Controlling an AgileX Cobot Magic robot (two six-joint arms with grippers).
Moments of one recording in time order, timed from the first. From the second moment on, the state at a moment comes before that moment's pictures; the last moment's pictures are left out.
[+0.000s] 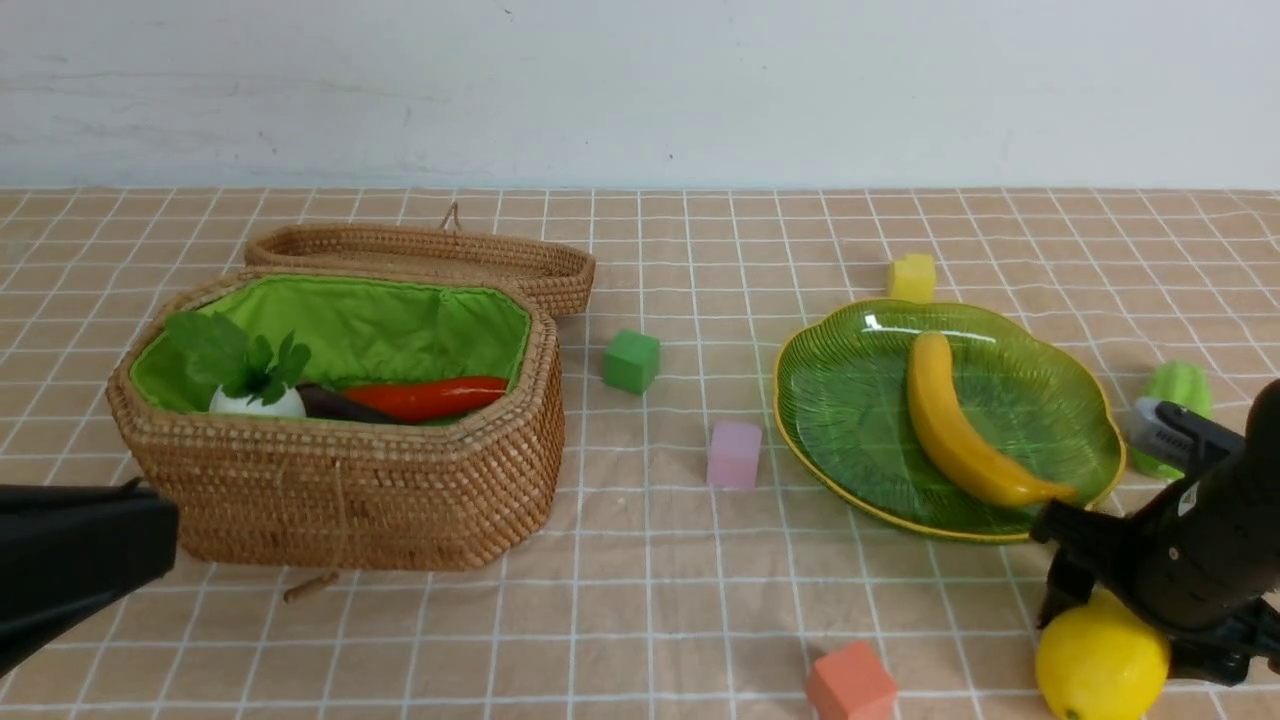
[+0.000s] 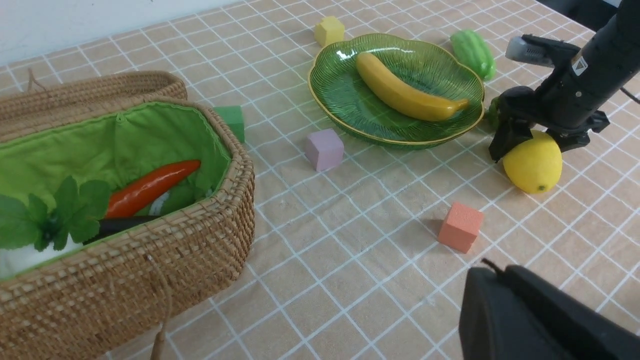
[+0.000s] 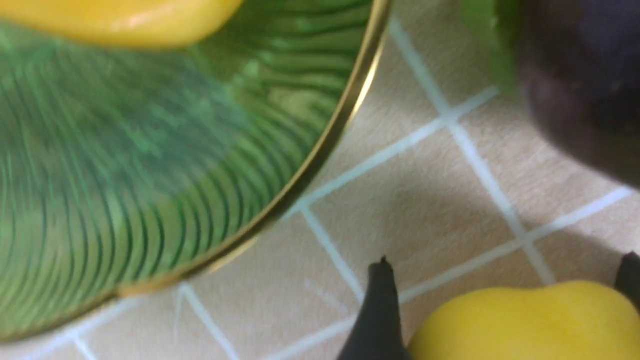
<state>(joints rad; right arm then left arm) 0.10 1.67 -0.84 0.19 0.55 0.49 -0.85 0.56 -0.84 0.20 0.76 -0.29</state>
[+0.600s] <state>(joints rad) 0.19 1.75 -1.28 0.53 0.44 -0.32 -0.85 0.59 -0.84 0.19 0.51 -0.29</state>
